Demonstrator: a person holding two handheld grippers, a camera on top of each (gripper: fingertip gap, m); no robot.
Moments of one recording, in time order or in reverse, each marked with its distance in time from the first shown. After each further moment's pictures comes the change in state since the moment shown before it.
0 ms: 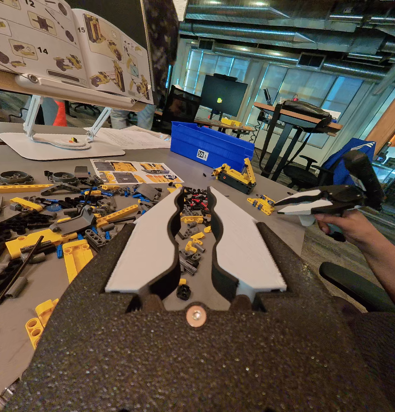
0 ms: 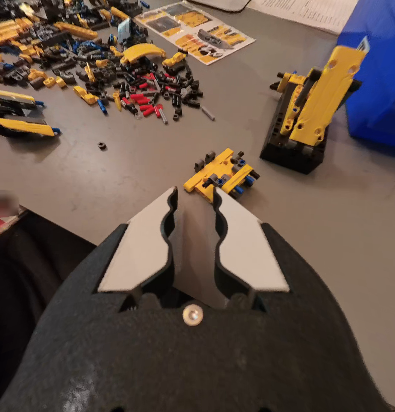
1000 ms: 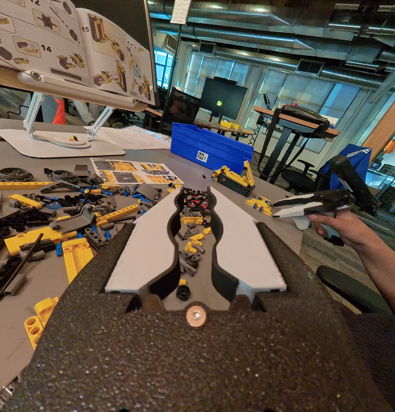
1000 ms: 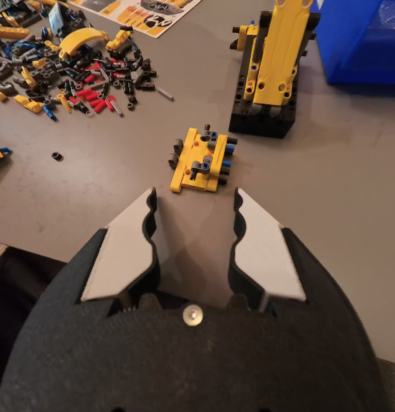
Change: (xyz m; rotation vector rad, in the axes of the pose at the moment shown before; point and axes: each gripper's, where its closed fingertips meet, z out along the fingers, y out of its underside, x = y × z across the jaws) left arm -0.002 -0.001 -0.001 0.009 0.000 -0.025; right arm 0.029 0.016 0.002 -0.081 0.097 0.194
